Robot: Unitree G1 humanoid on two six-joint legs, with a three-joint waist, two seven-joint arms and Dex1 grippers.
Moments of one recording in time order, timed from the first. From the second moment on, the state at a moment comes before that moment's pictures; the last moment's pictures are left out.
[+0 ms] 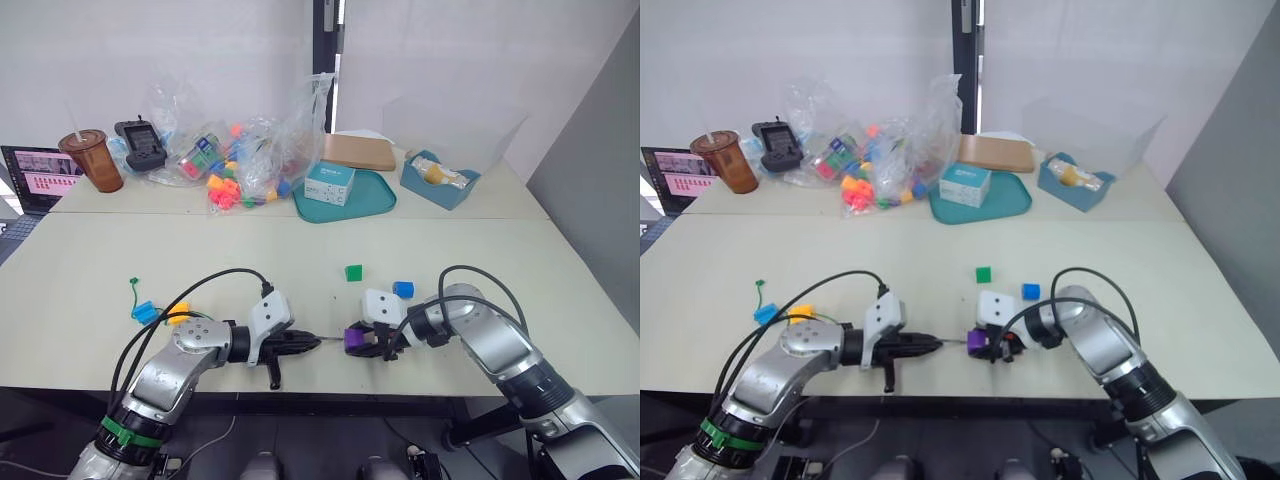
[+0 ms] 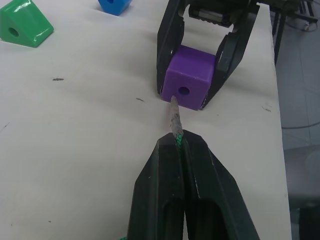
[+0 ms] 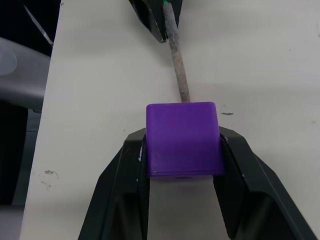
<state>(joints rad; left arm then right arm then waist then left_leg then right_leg) -0.29 0.56 -0.21 -0.21 -0.30 0.49 -0.99 -0.57 -0.62 0.42 -0.07 0.05 0.45 1.22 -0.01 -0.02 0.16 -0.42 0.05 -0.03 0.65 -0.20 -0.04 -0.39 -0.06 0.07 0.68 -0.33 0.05</state>
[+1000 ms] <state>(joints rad) -0.27 0.49 -0.23 -0.21 -0.32 0.50 -0.97 -0.57 -0.63 0.42 -0.08 0.05 0.47 1.22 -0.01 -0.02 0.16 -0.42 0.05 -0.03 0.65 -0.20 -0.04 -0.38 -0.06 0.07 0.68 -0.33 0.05</state>
